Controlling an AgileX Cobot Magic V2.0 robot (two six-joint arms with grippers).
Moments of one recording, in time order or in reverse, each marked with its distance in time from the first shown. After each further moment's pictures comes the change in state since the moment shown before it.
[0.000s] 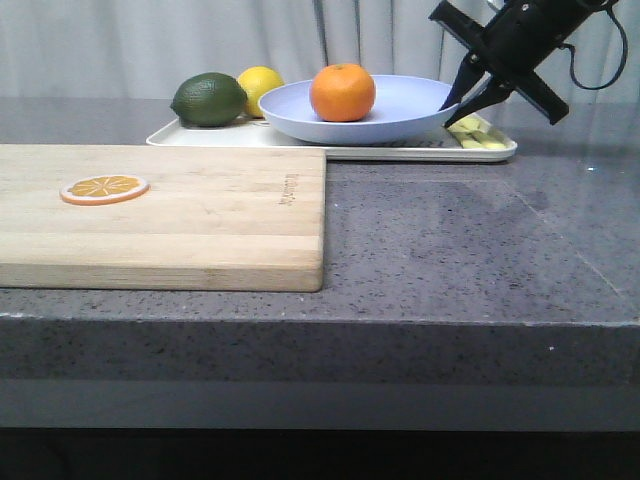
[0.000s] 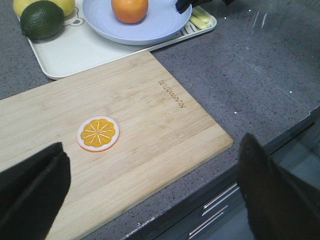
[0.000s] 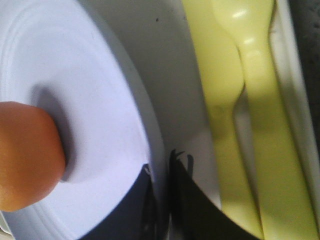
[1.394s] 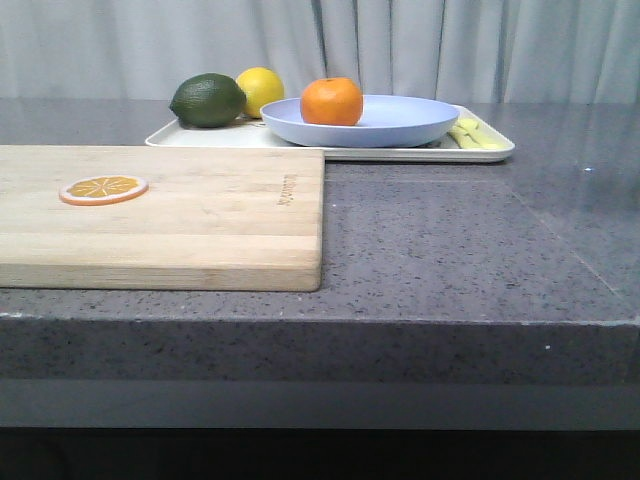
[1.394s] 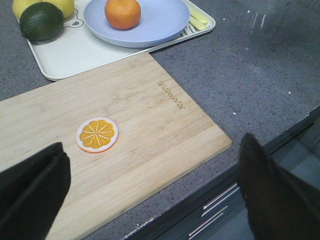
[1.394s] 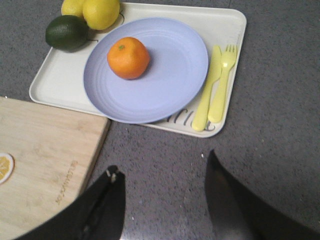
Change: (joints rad) left arm 0.000 0.000 0.000 0.000 -0.002 0.000; right arm 0.077 -0.895 0.439 -0.375 0.089 -0.261
